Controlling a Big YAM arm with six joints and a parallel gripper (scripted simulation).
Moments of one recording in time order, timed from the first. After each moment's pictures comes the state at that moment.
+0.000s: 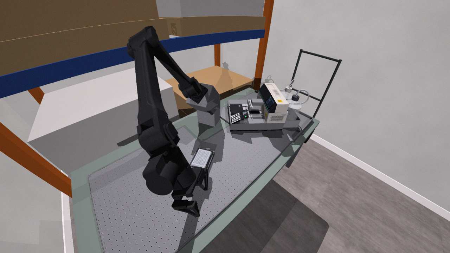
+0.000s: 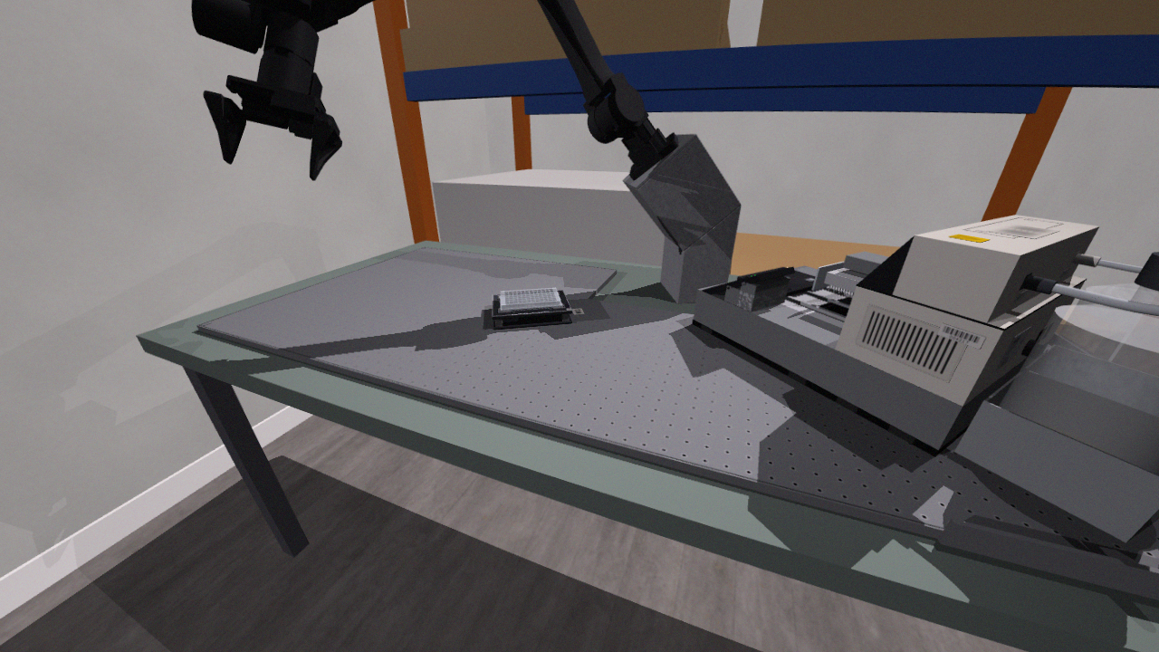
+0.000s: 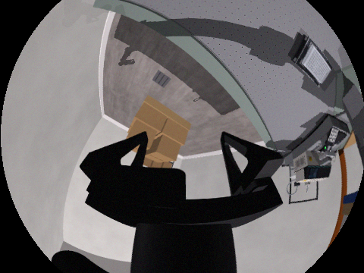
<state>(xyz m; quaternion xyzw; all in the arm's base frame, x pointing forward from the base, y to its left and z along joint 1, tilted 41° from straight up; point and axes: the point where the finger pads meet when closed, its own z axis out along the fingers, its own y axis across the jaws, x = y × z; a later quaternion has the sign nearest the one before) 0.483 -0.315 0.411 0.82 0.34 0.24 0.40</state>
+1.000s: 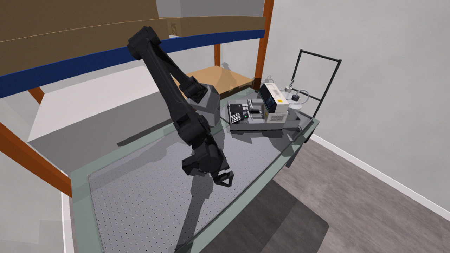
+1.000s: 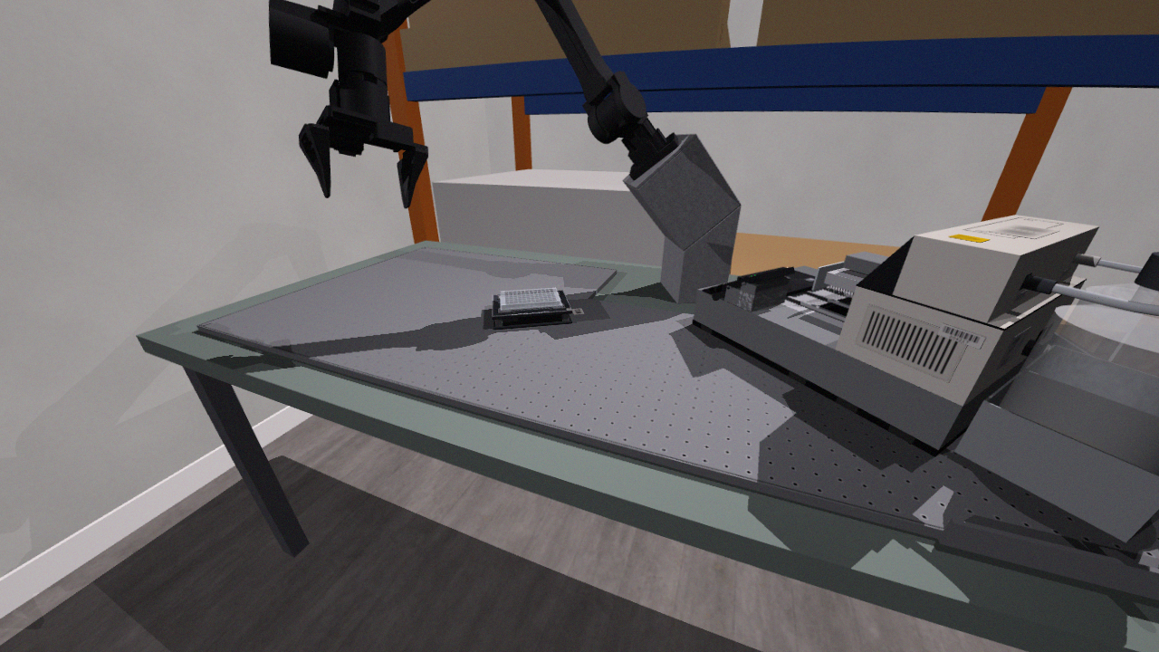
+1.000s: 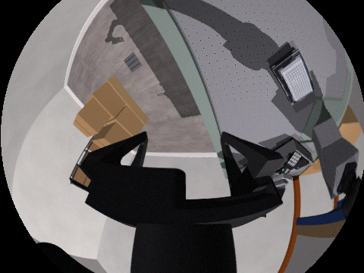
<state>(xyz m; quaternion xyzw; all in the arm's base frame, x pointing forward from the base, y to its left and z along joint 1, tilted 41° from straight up) 0.486 -0.236 0.294 0.76 0.52 0.12 0.37</state>
